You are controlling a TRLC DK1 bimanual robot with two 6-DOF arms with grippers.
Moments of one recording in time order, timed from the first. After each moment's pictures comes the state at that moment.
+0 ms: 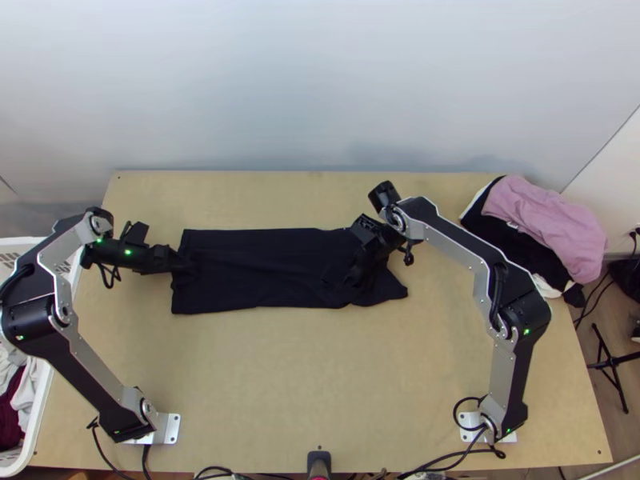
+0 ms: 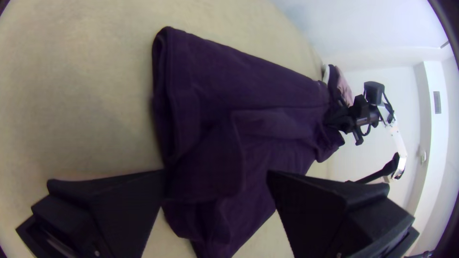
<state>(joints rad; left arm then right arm) 0.36 1.96 1.35 -1.03 0.77 0.51 0.49 2.05 1.58 -0.85 -0.50 -0.40</state>
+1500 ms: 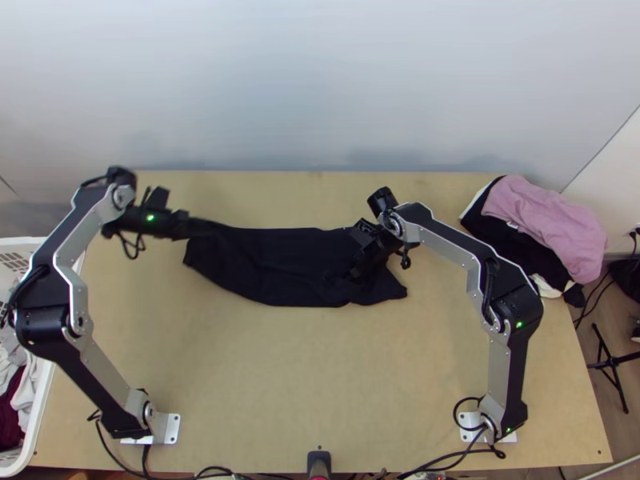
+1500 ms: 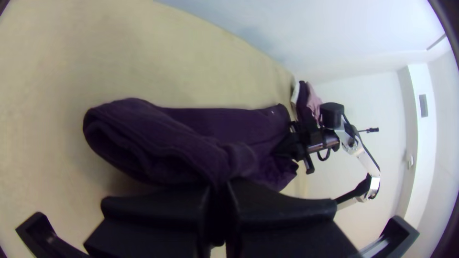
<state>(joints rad) 0.15 1.90 1.53 -0.99 0.88 0.16 0.48 2.11 1.55 -0.78 -0.49 -0.39</state>
